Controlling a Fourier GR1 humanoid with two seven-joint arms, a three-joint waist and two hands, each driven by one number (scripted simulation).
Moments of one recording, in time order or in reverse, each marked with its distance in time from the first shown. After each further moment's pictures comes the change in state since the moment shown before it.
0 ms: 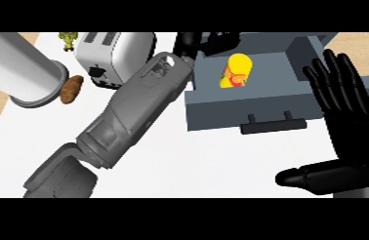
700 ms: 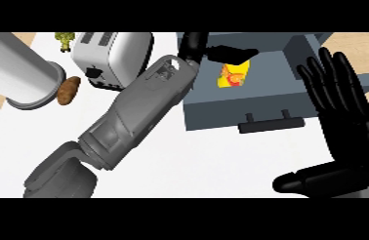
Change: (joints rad) left arm -0.007 0.000 -0.116 -0.012 0.101 0.041 -0.014; right arm -0.015 0.023 0.019 -0.010 -0.035 0.005 0.004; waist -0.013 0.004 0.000
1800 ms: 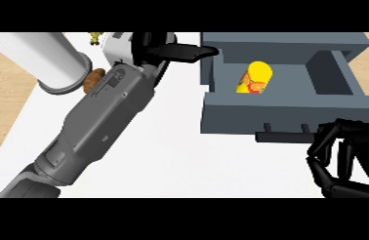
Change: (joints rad) left arm 0.288 0.169 0.157 -0.412 0.126 -0.053 -0.035; right arm 0.130 -0.173 -0.038 -0.099 0.010 0.191 0.020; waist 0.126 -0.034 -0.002
